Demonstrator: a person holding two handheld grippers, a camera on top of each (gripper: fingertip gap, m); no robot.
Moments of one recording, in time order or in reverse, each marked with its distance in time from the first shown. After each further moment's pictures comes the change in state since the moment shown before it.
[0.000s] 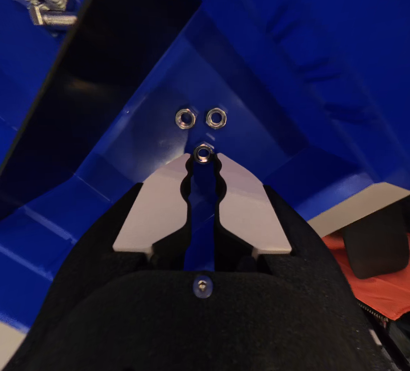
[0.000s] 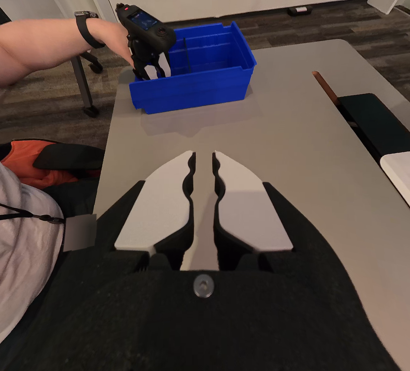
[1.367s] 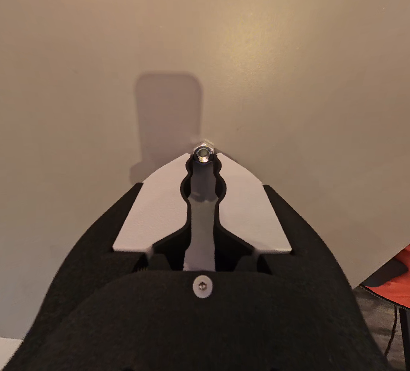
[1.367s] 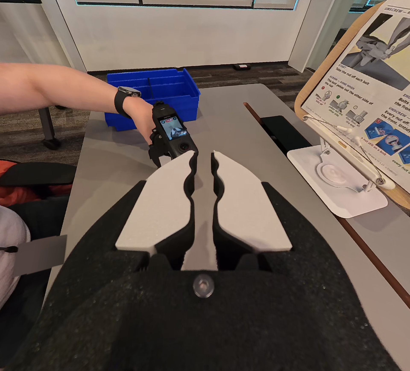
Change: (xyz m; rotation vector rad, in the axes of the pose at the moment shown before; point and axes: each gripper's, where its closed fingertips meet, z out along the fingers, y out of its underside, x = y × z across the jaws) left arm 0.154 -0.268 0.046 -0.047 0.145 0.532; right arm 0.043 -0.001 -0.131 0.193 0.186 -0.041
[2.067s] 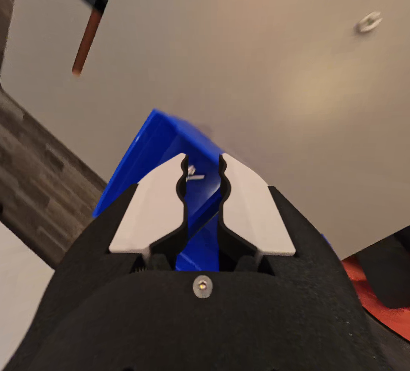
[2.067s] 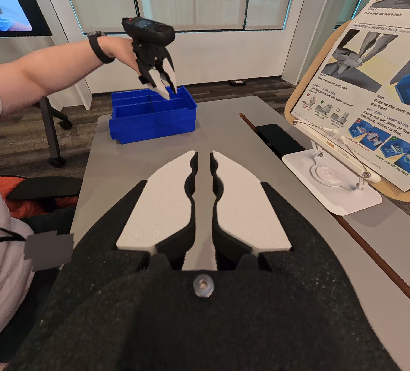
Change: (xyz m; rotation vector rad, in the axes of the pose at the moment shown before) left arm -0.099 0.171 -0.170 0.121 -0.323 -0.363; right arm 0.007 -0.006 -0.028 0.080 0.012 0.041
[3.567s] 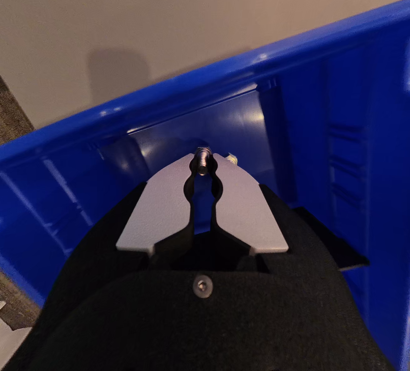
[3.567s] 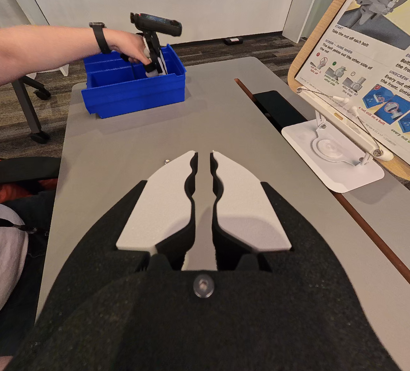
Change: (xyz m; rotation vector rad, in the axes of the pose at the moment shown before) left arm -0.059 0.101 0.121 -0.140 0.106 -0.630; right arm 0.012 0.032 0.032 -0.175 0.038 0.007
